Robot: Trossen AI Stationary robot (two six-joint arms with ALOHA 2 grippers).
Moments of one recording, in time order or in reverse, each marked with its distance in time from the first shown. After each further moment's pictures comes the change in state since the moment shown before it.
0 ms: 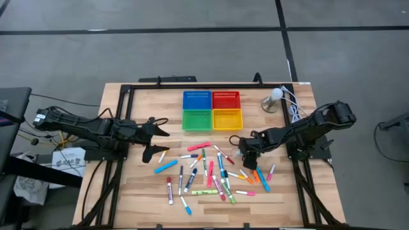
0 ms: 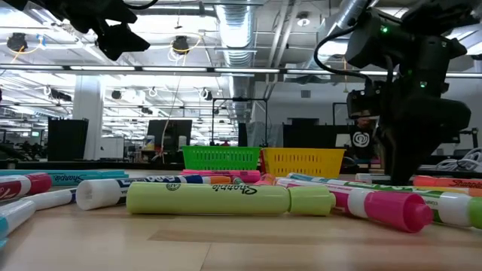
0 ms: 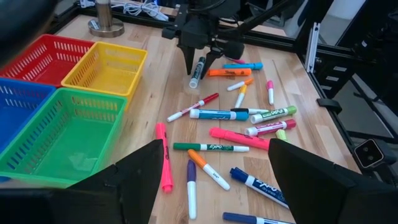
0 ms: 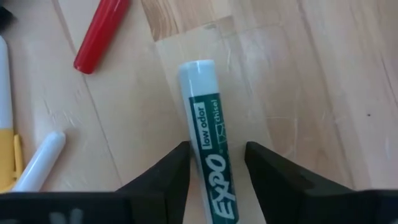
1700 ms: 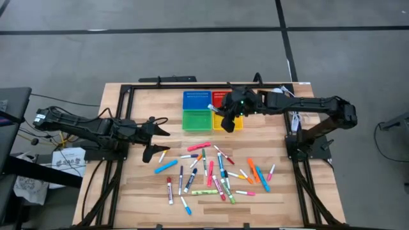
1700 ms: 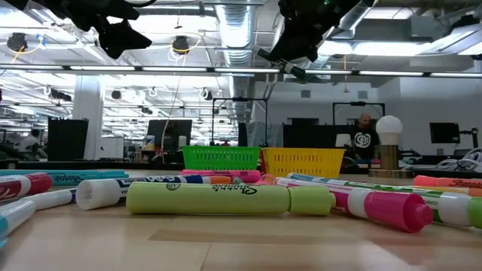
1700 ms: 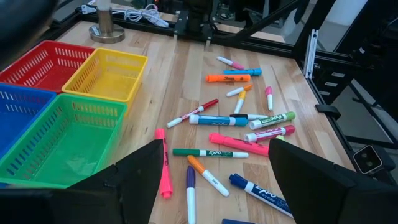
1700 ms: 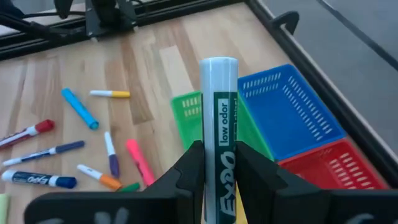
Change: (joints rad) left arm 0.000 0.000 0.000 0.022 -0.004 0.000; right arm -0.346 -0.069 0.581 -0.007 -0.010 -0.366
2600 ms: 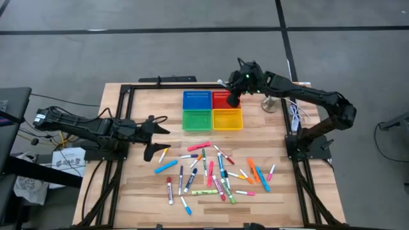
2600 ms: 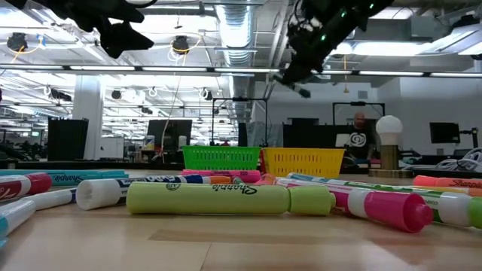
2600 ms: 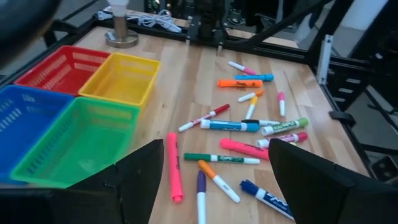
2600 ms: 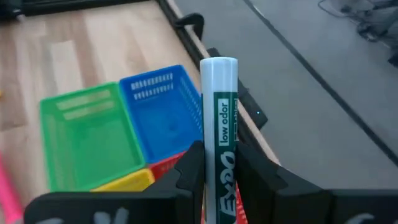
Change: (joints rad) left arm 0.000 0.000 0.000 0.007 -0.060 0.000; right arm -0.337 0.035 0.002 0.041 -0.040 -0.261
